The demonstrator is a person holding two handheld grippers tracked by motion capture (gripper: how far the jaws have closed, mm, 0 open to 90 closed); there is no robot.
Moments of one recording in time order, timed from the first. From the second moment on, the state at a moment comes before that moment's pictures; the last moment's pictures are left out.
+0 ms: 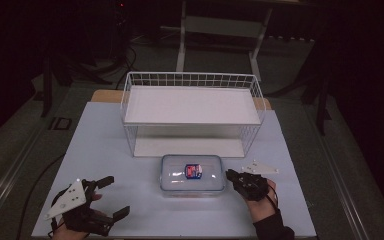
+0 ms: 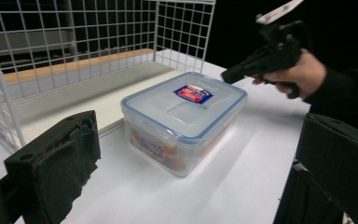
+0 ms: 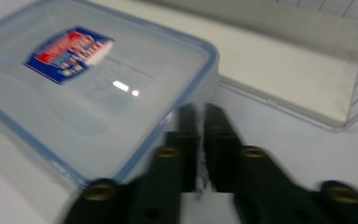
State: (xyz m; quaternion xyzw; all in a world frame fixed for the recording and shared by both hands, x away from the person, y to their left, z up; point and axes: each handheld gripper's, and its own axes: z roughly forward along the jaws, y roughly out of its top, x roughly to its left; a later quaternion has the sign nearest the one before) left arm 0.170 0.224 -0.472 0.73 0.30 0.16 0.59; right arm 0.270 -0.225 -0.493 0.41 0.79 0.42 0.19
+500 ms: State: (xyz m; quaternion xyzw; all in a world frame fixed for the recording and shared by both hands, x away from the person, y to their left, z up) left arm 0.200 0.189 -0.450 0.73 0.35 0.10 0.57; right arm 0.244 -0.234 -0.463 0.38 0.75 0.51 0.17
